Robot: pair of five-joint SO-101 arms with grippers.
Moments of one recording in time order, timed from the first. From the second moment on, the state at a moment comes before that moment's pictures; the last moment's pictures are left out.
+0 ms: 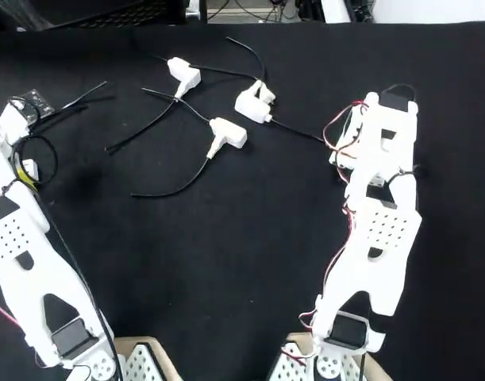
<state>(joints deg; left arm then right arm) -39.7 66.0 -70.7 86.2 -82.8 15.9 52.8 -35.7 92.1 -14.7</state>
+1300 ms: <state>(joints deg) -21.7 51.3 -65.0 100.1 -72.3 15.4 52.8 -35.6 92.1 -14.7</state>
